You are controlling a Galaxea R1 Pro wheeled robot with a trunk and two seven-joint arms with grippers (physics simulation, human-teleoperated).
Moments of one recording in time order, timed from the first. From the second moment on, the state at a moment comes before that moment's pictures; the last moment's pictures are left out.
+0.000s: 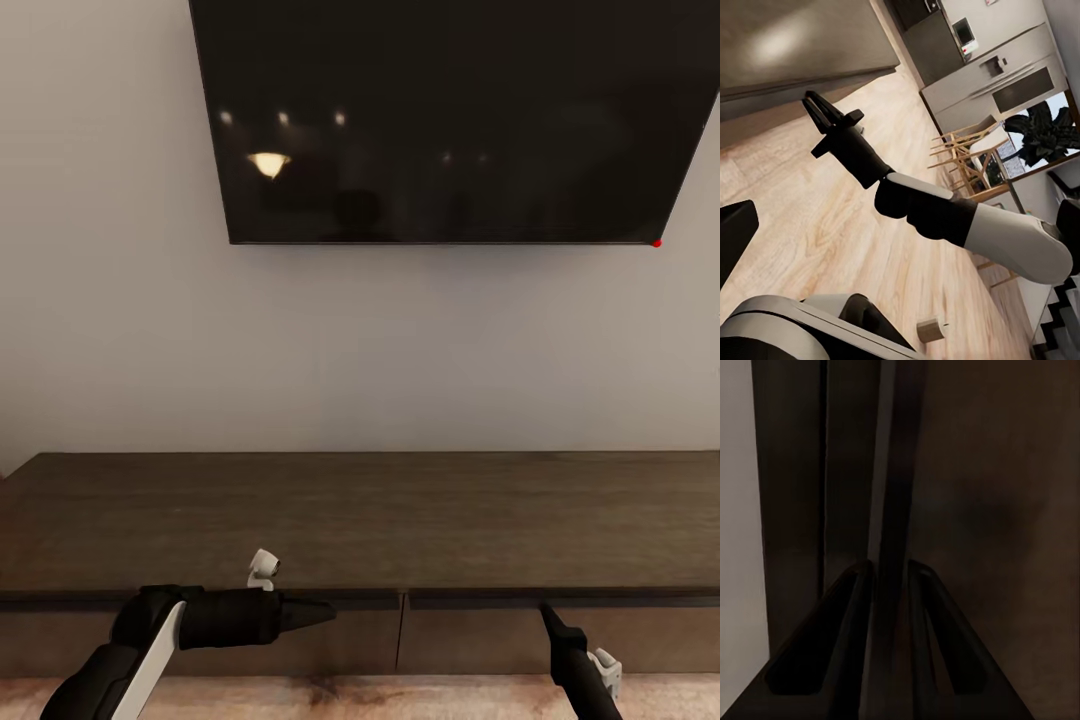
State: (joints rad) left arm -0.25 0.14 -0.12 -1.37 0.37 0.98 -1.20; right arm -0.23 -0.12 -0.26 -0.55 -1.37 0.12 0.64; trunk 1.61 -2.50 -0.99
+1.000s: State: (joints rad) left arm -0.25 0.14 -0.12 -1.37 0.37 0.98 -1.20; right arm -0.23 -0.12 -0.26 -0.56 -1.37 0.12 0.64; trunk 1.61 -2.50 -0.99
